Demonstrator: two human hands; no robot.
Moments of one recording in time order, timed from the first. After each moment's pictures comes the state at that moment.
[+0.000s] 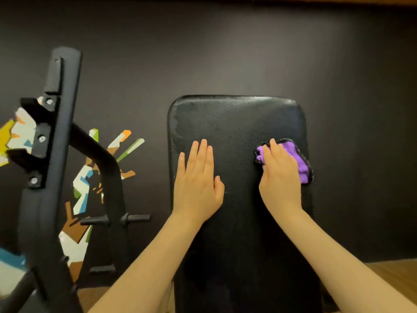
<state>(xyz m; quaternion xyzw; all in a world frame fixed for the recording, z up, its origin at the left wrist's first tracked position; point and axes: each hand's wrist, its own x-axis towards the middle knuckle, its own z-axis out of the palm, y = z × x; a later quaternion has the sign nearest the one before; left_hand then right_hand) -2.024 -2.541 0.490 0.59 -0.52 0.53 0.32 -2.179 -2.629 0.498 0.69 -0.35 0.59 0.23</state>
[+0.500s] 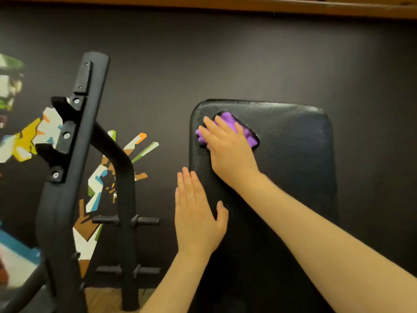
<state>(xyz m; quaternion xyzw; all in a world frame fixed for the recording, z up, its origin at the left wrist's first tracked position) -2.002 -2.542 0.435 0.64 -0.44 0.44 0.45 -2.081 -2.577 0.564 0.77 -0.14 0.53 0.33</state>
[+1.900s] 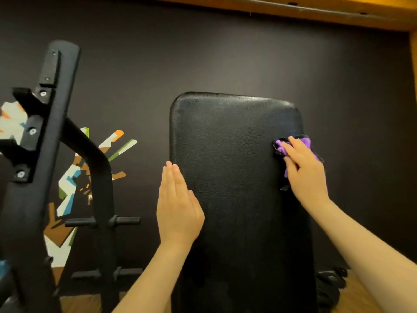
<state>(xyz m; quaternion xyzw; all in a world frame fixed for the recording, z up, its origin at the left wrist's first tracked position) -2.002 -2.542 0.430 0.57 -0.48 0.40 0.53 -2.232 -2.647 0.499 0.68 -0.26 0.67 0.14</state>
